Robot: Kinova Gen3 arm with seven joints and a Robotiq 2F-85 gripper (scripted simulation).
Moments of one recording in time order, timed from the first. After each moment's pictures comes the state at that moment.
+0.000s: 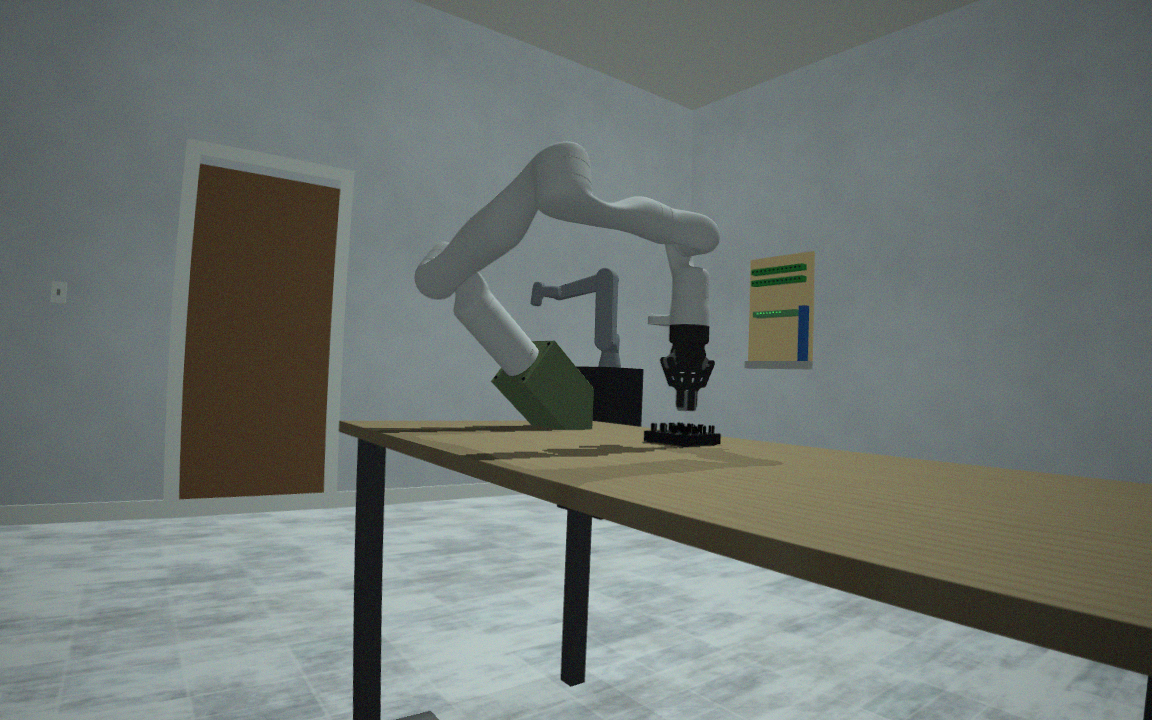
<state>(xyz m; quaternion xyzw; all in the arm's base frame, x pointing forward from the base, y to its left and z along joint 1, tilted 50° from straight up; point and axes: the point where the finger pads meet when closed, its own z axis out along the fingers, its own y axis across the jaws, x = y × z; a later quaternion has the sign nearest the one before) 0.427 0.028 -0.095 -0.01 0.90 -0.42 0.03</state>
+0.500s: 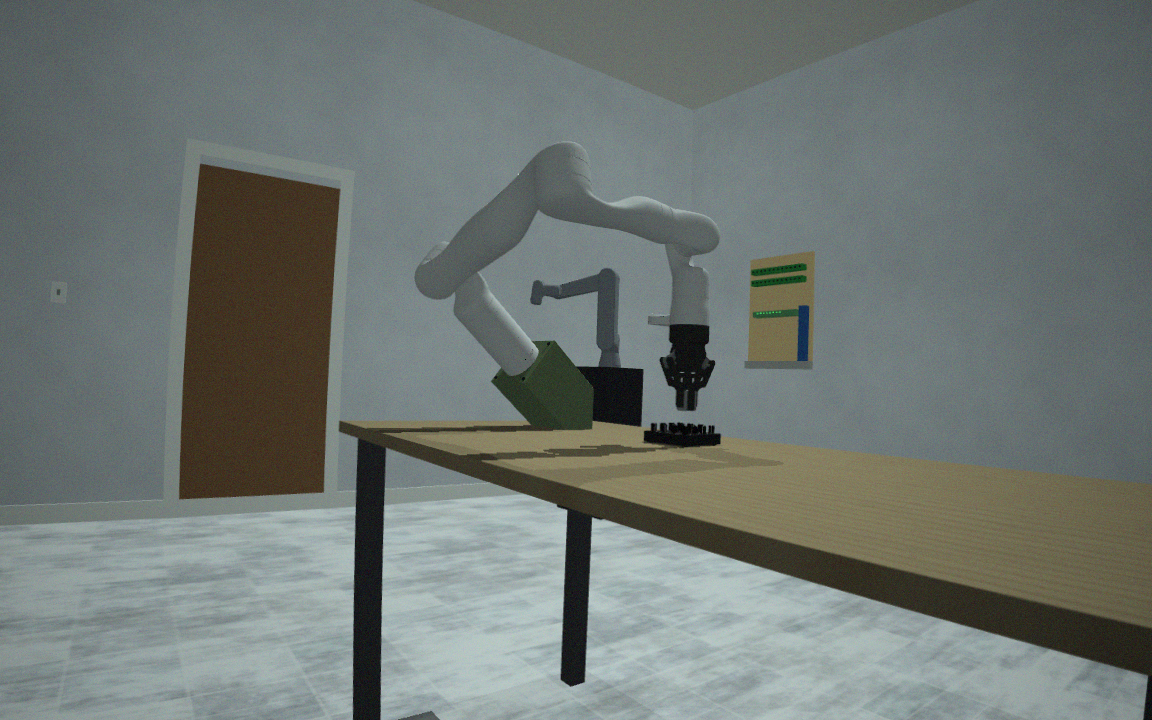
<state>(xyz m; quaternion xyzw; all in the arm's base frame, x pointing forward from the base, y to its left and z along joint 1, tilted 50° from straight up) 0.427 0.028 -0.094 0.00 0.90 -0.42 0.04</state>
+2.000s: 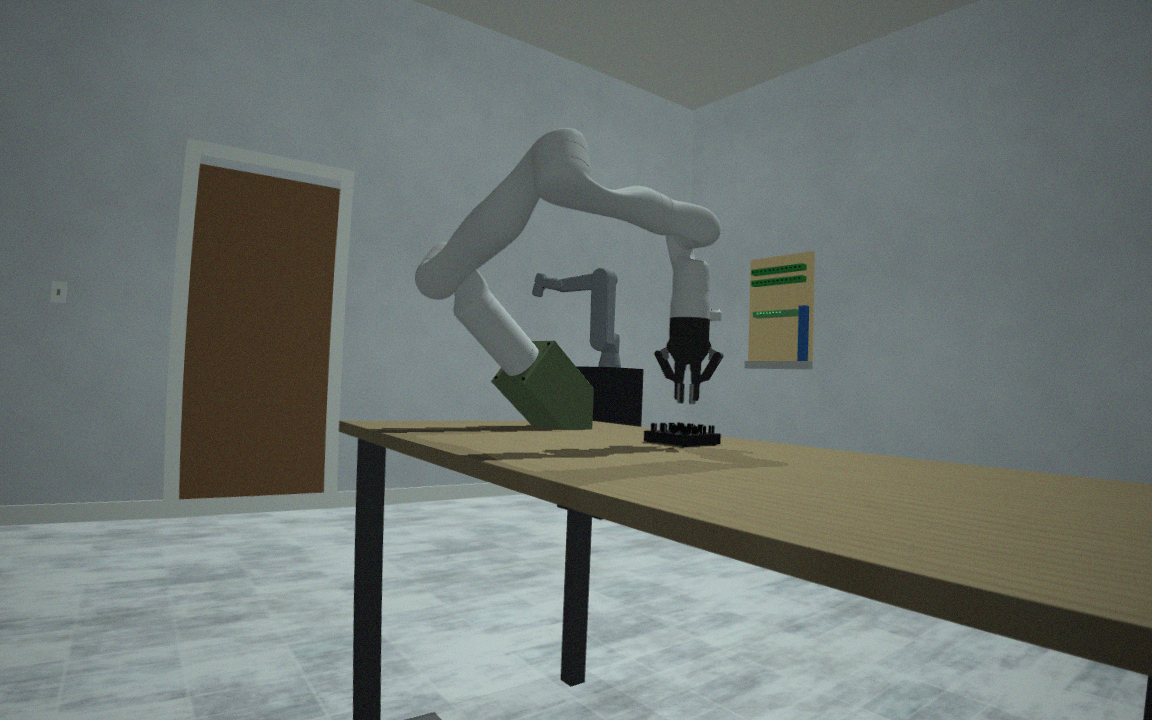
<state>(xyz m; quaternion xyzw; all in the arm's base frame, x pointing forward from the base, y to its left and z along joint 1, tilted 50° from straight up) 0.426 0.038 -0.086 0.48 0.76 -0.34 0.26</state>
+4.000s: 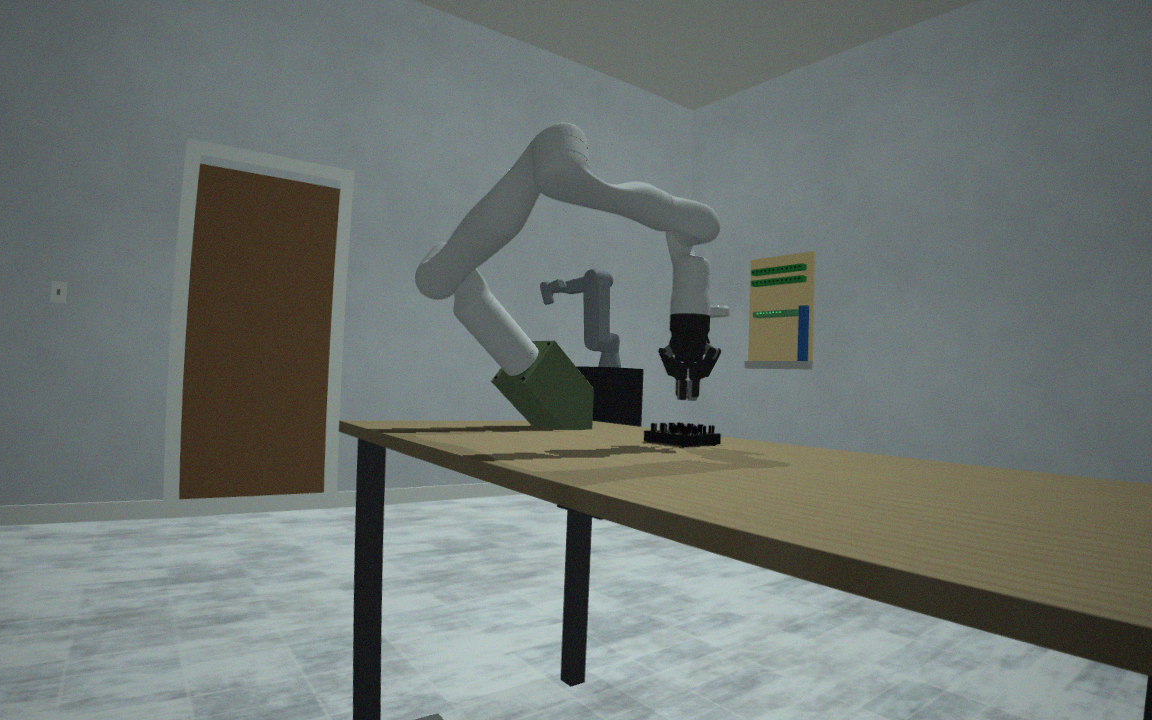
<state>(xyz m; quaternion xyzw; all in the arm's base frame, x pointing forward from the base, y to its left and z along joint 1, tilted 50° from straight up) 0.427 0.043 -0.082 0.60 0.68 -0.29 0.31</state>
